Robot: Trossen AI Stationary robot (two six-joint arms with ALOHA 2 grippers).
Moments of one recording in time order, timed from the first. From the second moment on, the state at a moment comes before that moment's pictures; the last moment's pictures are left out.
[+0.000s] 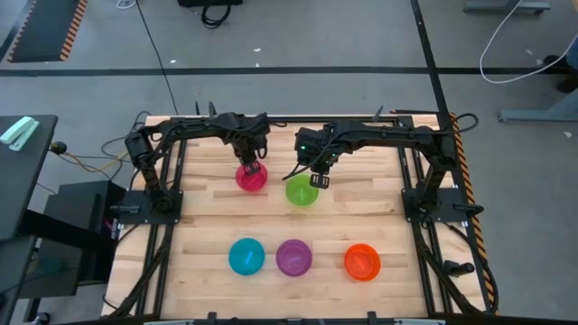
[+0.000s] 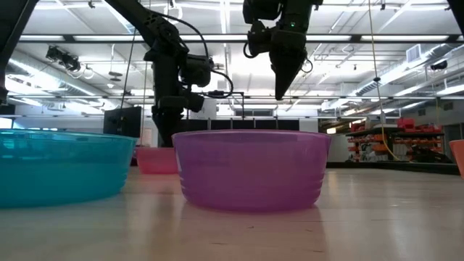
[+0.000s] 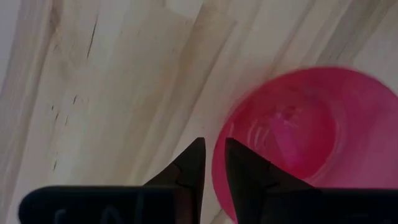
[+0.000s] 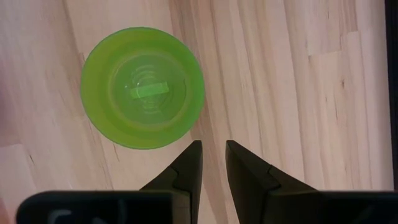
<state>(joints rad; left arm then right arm) 0.51 1.81 1.25 -0.87 0.00 0.10 -0.19 1.79 1.63 -1.16 0.08 -0.01</state>
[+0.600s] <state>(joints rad) 0.57 1.86 1.25 -0.85 0.00 0.15 -0.19 1.79 1.63 -1.15 0.08 -0.03</state>
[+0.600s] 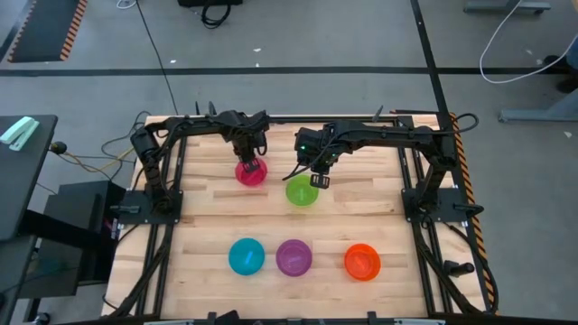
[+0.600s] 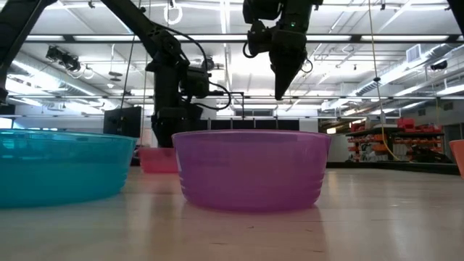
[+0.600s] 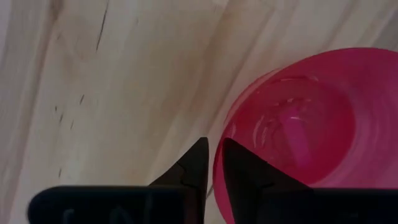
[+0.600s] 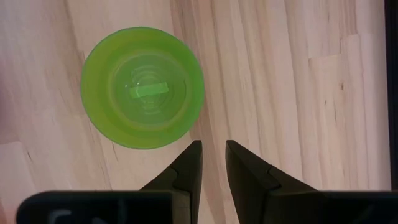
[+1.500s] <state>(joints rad) 0.52 1.86 1.37 -0.99 0.00 0.17 -0.23 1.76 1.32 -1.11 0.08 0.00</state>
